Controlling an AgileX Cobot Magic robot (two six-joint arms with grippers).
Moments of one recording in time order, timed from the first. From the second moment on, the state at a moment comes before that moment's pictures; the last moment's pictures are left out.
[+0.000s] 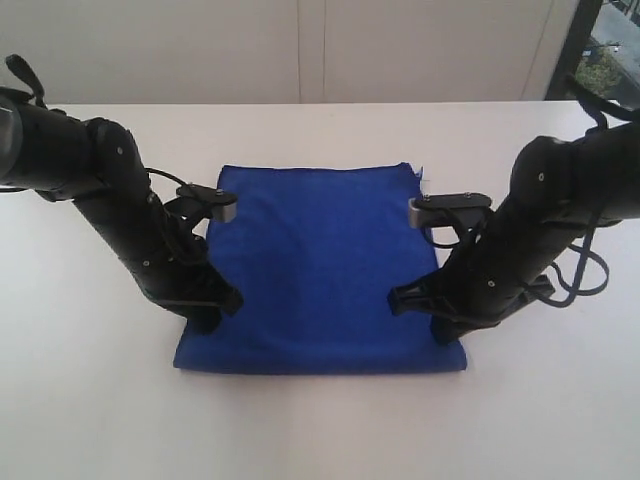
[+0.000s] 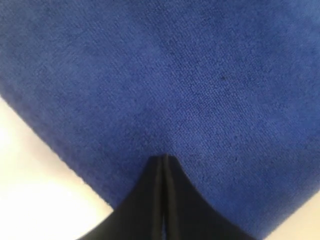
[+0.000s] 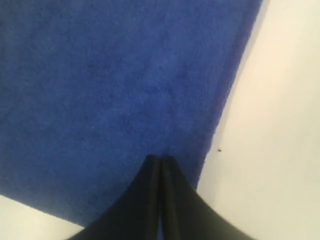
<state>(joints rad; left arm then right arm) -0.45 1.90 -1.11 -0.45 0.74 0.52 0.36 1.78 -0.91 0.32 0.61 -0.13</state>
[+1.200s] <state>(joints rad) -0.45 1.88 -1.08 -0.46 0.77 0.55 0.36 1.77 -0.89 0.32 0.56 -0.13</state>
